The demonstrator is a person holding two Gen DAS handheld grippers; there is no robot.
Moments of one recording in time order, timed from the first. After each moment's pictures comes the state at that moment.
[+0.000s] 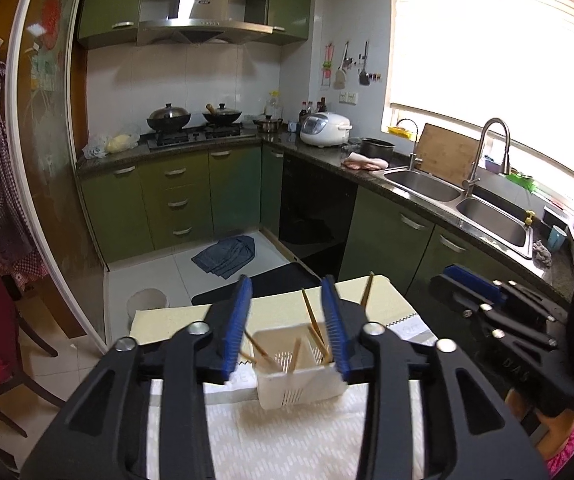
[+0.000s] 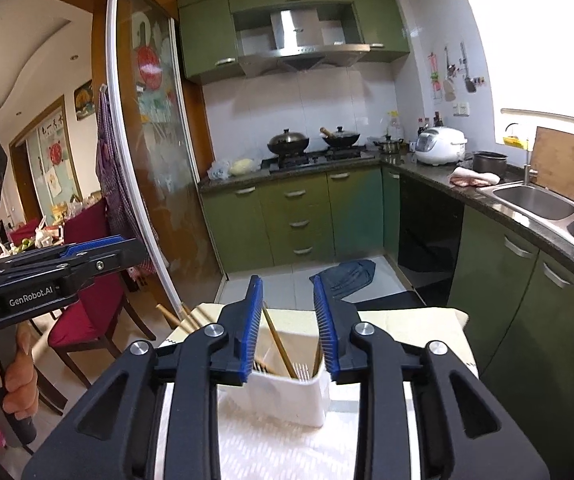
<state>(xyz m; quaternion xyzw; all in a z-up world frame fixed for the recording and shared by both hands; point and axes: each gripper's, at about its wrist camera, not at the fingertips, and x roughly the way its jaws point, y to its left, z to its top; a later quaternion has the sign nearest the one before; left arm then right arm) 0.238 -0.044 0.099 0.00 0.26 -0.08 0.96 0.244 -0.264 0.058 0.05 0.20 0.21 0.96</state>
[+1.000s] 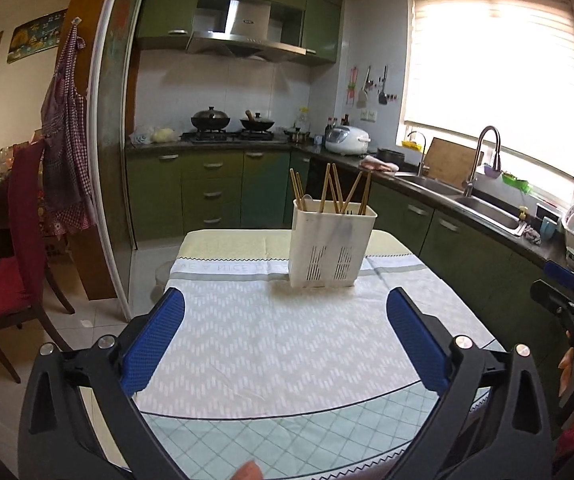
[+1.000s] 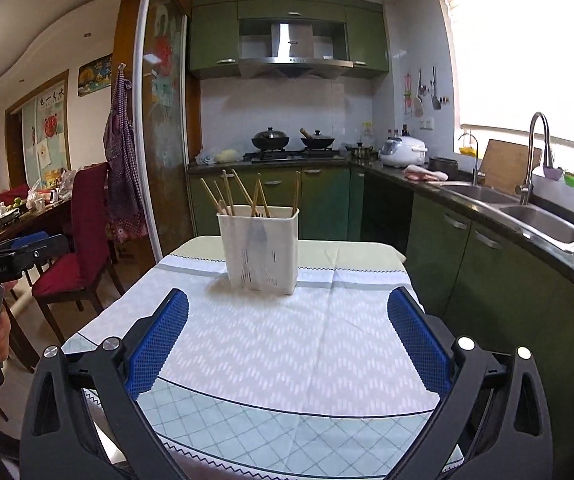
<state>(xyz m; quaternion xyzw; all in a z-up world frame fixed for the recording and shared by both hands) -0.027 0.014 0.001 -0.04 0.21 -0.03 0.98 -0.043 -0.337 -0.027 -0.01 0.18 0.16 0.97</state>
